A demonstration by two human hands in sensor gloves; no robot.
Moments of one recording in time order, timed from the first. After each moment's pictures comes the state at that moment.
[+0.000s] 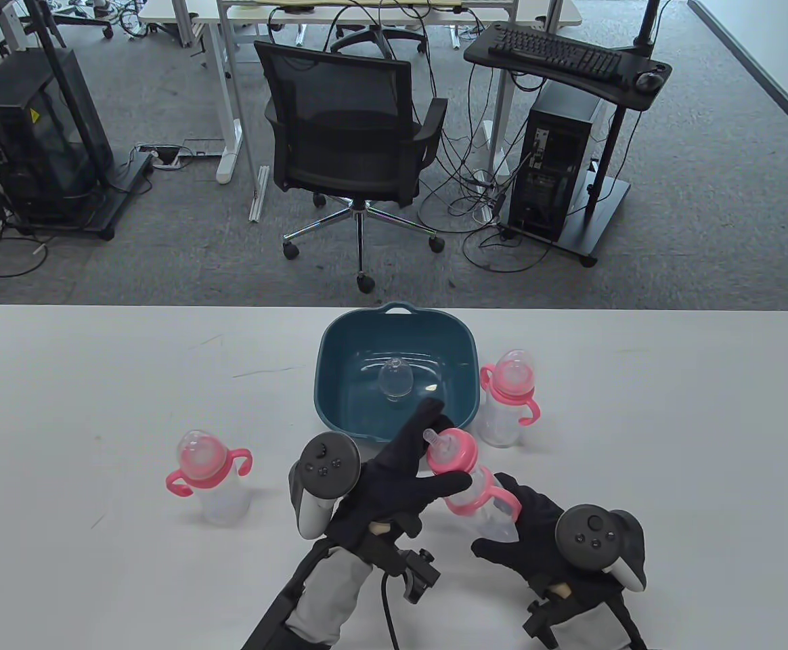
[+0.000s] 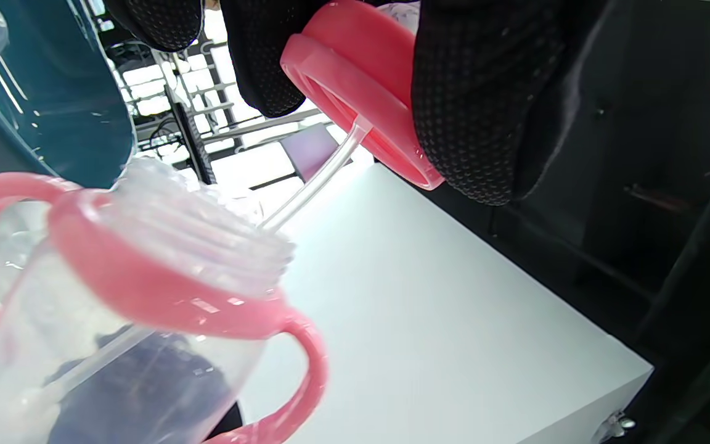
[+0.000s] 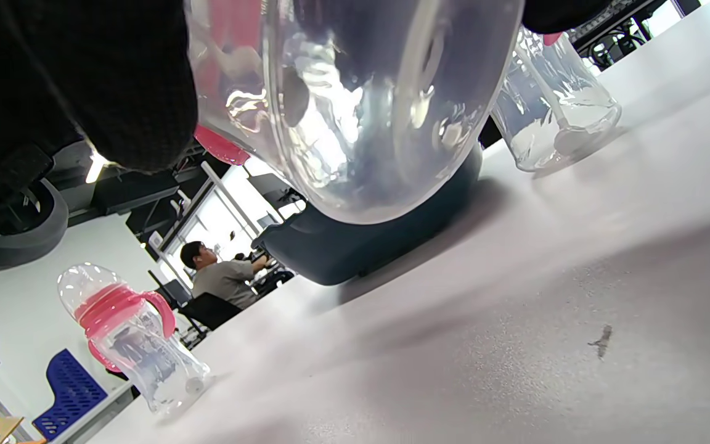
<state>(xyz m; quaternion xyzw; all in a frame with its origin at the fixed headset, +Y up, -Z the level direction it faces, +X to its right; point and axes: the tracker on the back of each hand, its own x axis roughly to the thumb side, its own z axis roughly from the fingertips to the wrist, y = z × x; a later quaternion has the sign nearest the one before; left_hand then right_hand) -0.064 -0.643 -0.353 -0.01 -0.24 0.60 0.76 0.195 -0.729 -0.320 0.21 -0.02 0.91 0.36</state>
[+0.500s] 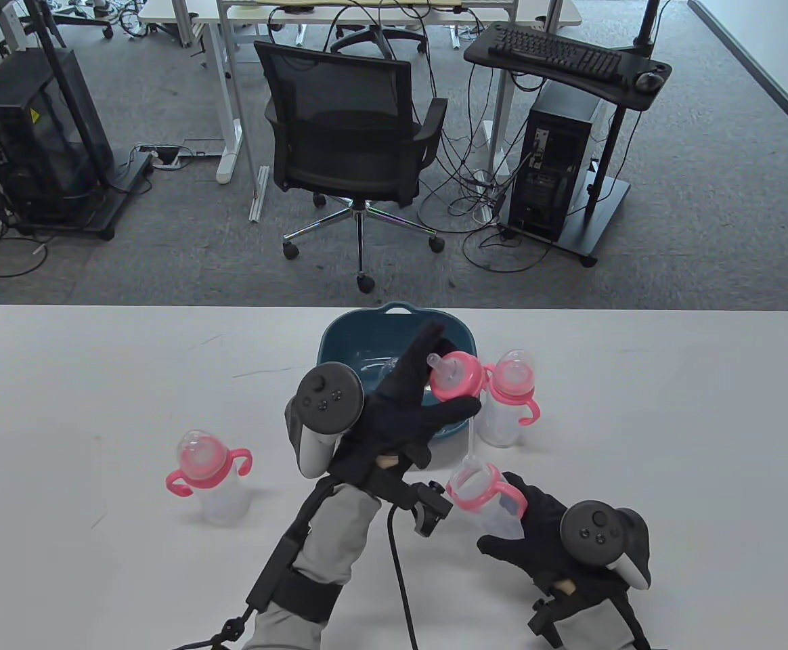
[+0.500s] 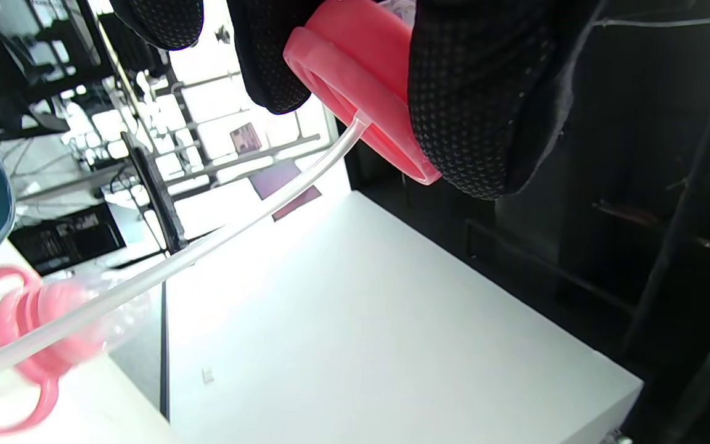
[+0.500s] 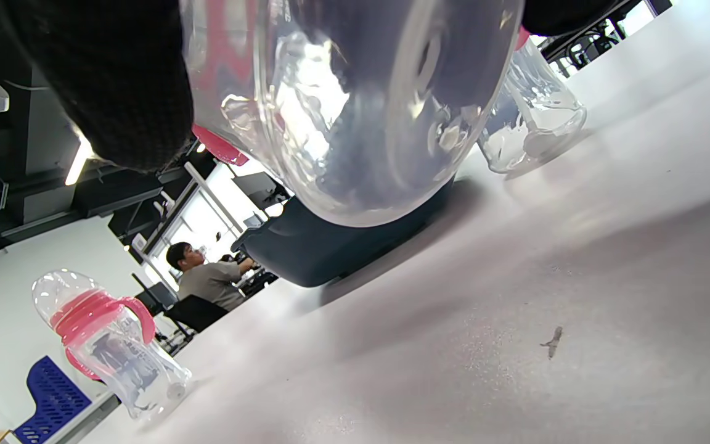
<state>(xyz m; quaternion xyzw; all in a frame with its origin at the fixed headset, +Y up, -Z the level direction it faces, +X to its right) -0.065 -0.559 -0.386 0.05 -0.23 0.59 0.78 0.203 -0.729 -0.323 0.19 -0.02 0.91 0.36</state>
